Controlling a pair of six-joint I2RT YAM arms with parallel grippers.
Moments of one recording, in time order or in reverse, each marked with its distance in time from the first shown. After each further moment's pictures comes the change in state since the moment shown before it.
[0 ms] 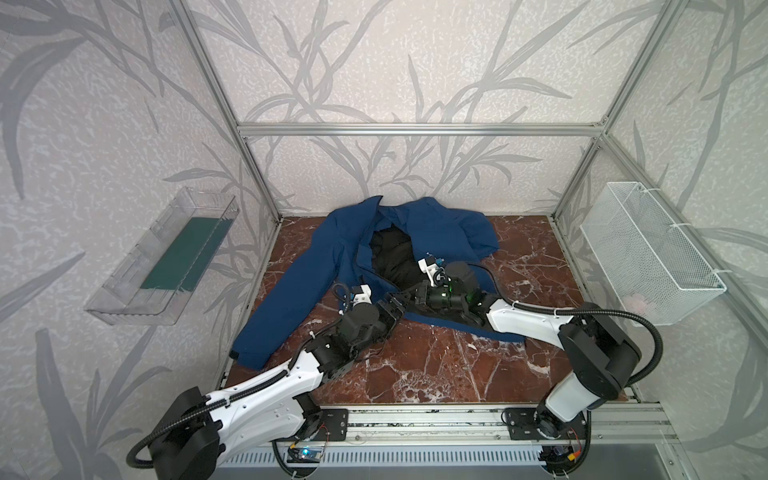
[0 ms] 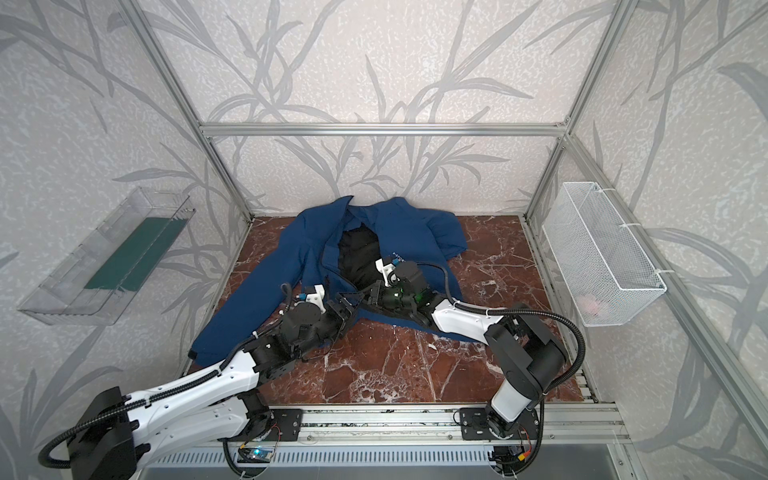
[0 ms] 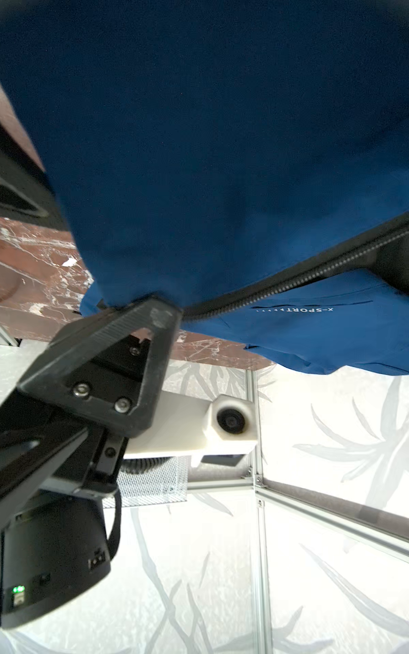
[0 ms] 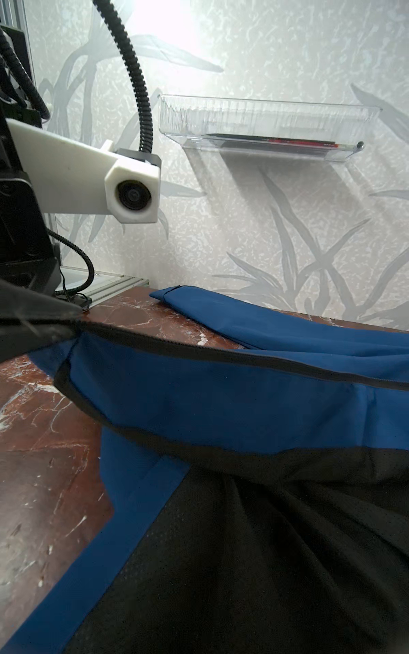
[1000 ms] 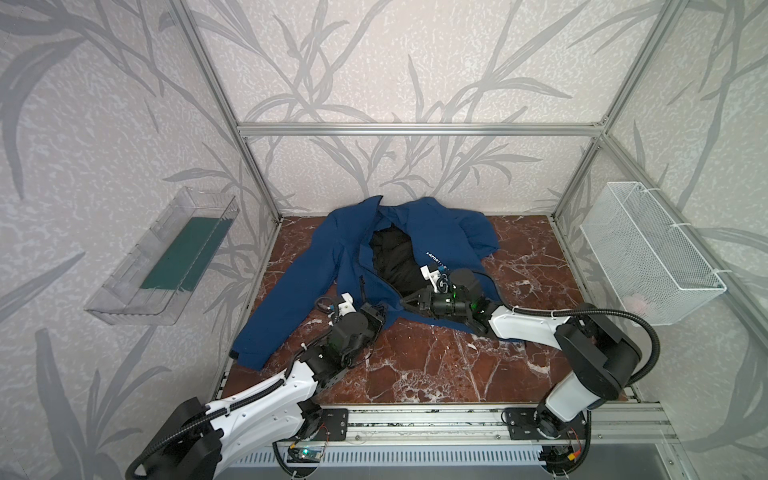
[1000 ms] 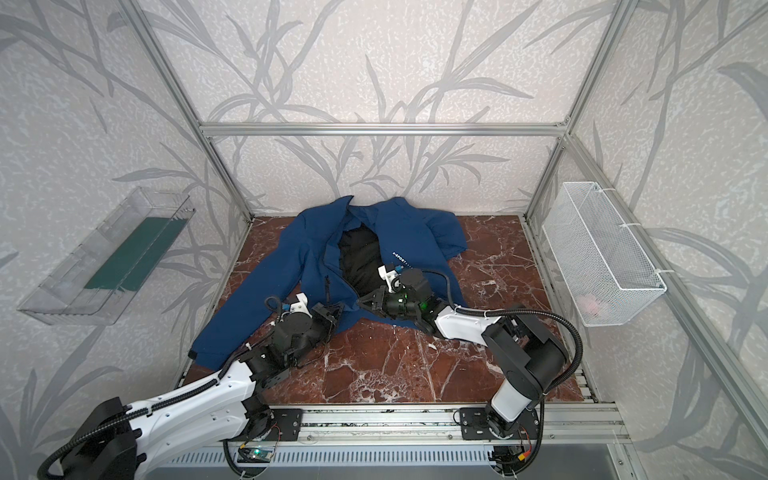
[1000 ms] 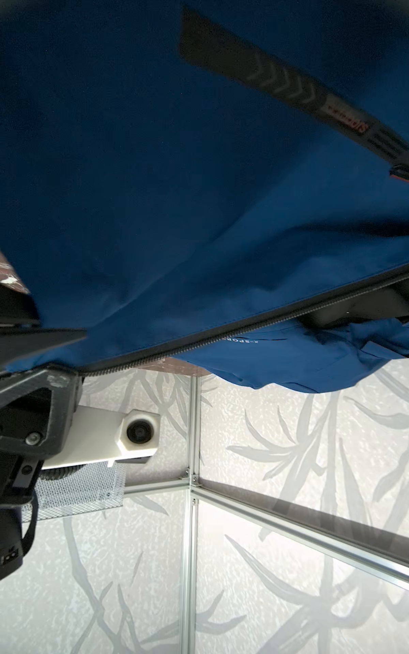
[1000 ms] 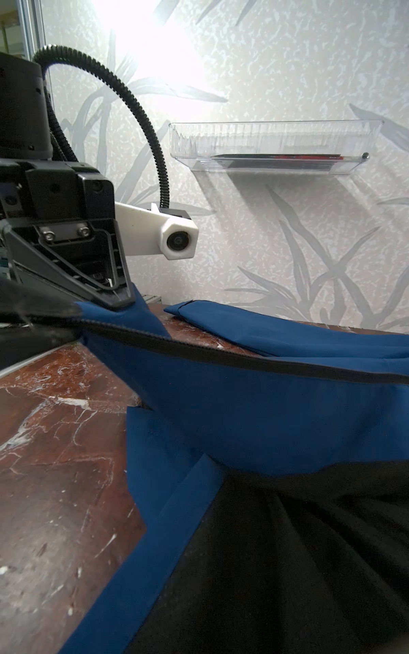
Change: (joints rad) left arm 0.068 -0.059 -0.162 0.081 -0.106 -0.024; right arm 0.000 0.009 -0.095 0.144 -0.073 0.099
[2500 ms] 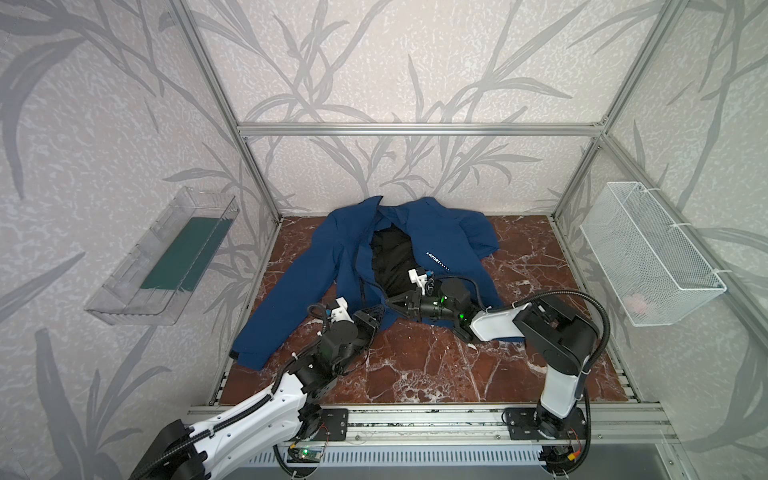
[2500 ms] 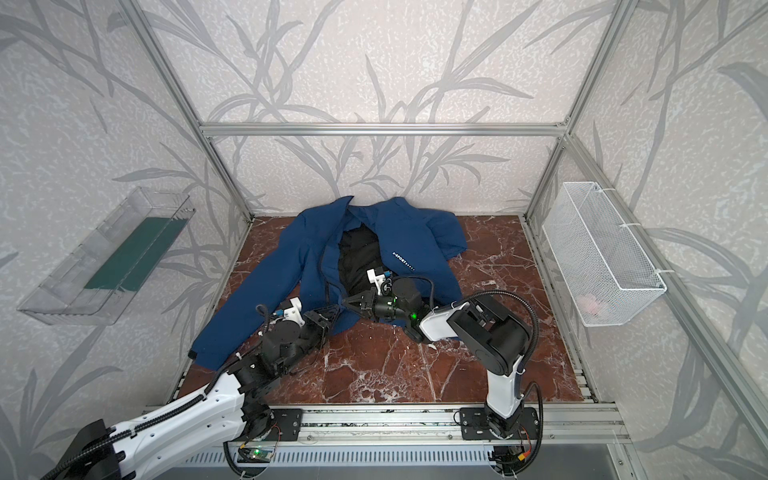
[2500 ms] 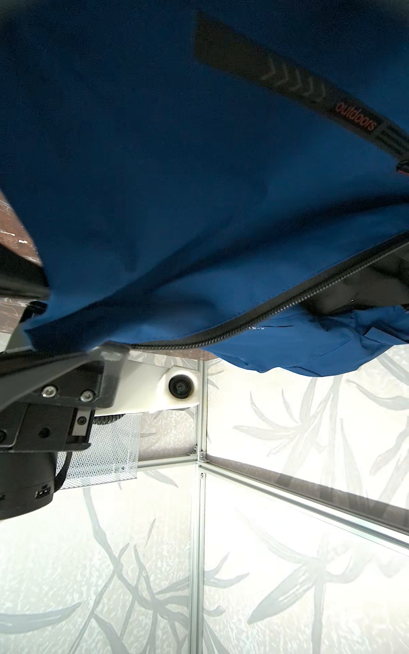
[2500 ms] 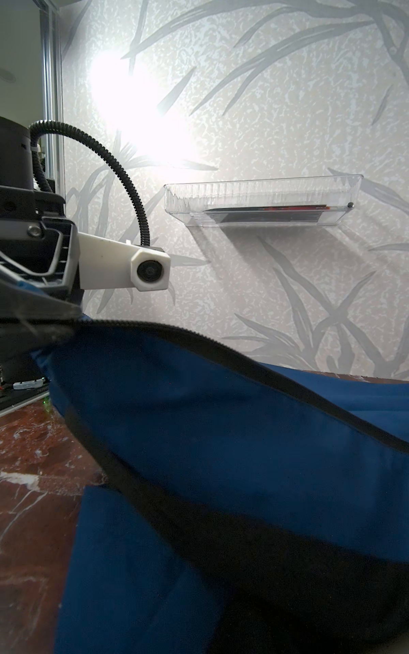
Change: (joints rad) left arm -0.002 -0.151 -0.072 -0.003 0.023 -0.018; right arm 0.067 0.226 0.010 0.460 0.015 0.259
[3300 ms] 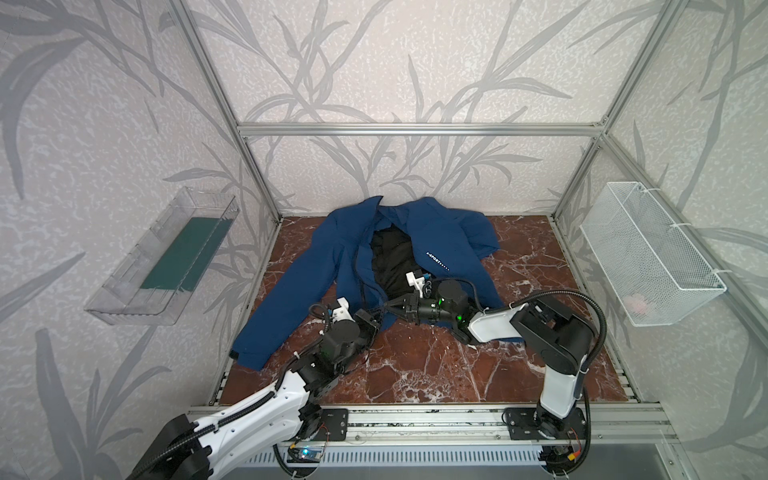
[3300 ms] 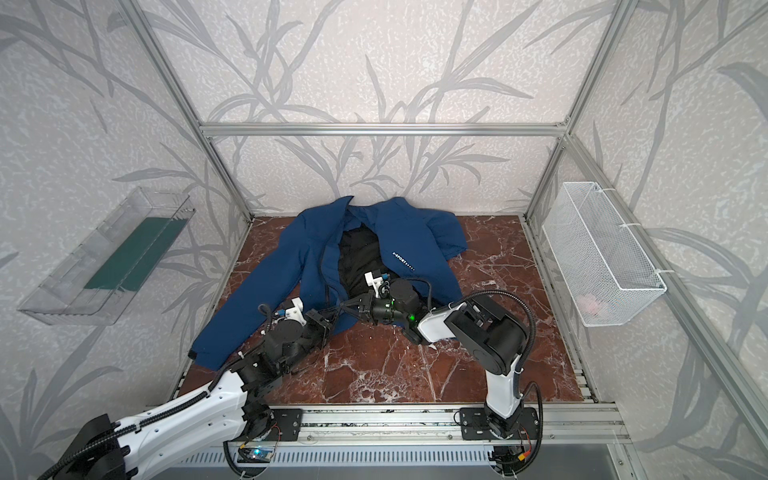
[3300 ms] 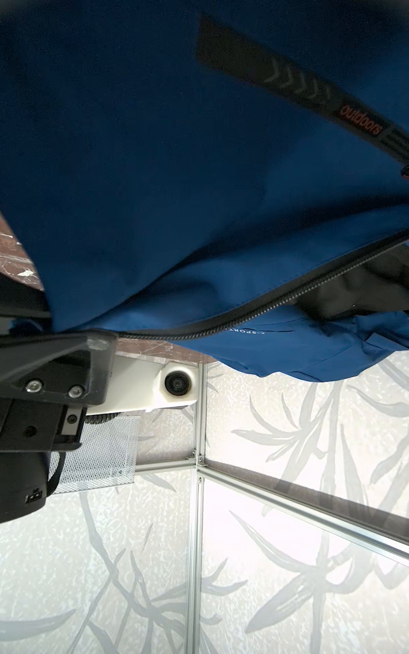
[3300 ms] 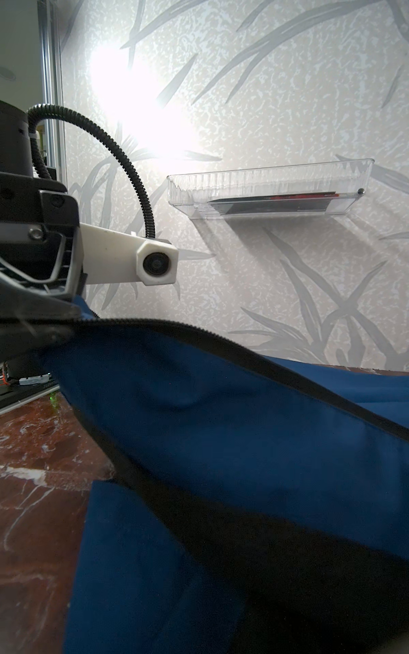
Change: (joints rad) left arm 0.000 0.028 0.000 0.013 -0.003 -0.006; right arm 0.016 0.011 0.006 -0.014 0.002 -0.005
